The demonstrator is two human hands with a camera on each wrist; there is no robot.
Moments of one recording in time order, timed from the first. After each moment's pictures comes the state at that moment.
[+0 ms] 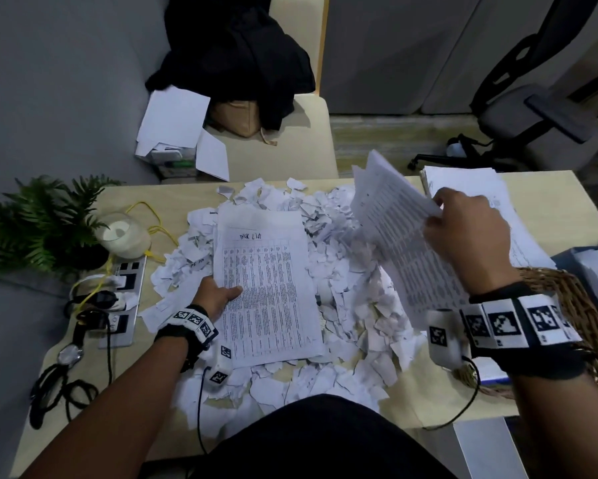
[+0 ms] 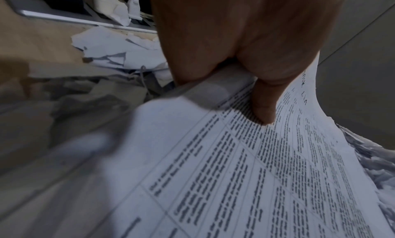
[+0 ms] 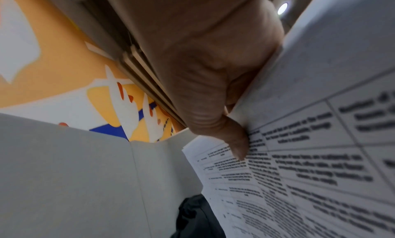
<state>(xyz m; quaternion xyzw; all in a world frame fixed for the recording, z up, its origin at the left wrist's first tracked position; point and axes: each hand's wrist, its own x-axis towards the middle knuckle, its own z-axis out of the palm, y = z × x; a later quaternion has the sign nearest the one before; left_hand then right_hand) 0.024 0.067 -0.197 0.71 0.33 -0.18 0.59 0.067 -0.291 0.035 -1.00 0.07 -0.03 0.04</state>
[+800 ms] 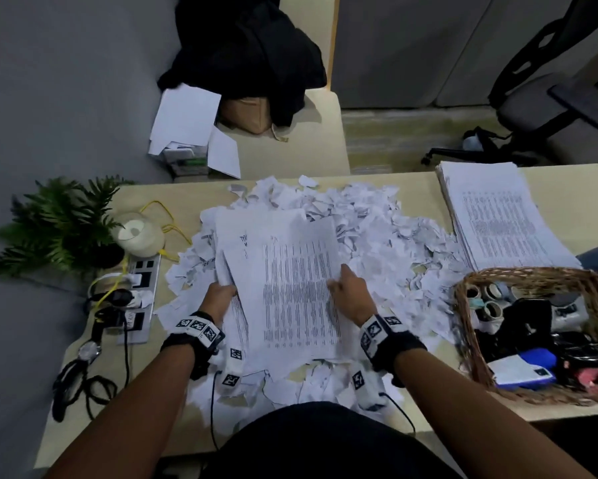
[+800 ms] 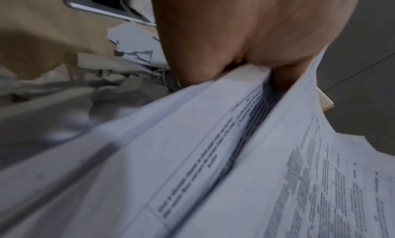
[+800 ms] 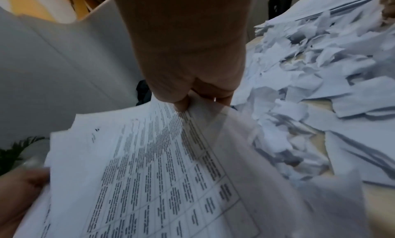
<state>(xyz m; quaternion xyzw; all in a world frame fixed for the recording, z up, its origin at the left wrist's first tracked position) 0.016 0.077 -0.197 0.66 0.38 -0.17 0.63 0.036 -0.193 -0.162 -0.90 0.05 0.22 0.38</state>
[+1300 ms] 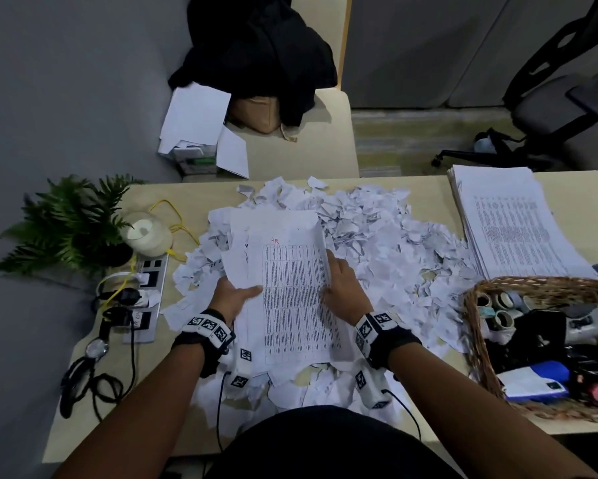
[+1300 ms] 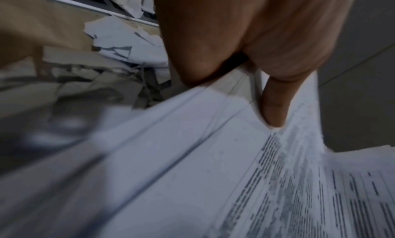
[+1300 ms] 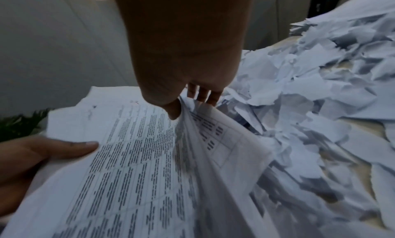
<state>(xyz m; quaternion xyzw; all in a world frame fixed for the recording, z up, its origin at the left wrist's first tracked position) 0.017 0.062 -0.179 0.68 0.32 -0.13 0.64 0.050 -0.174 -0.184 -0.93 -0.10 0.17 0.32</state>
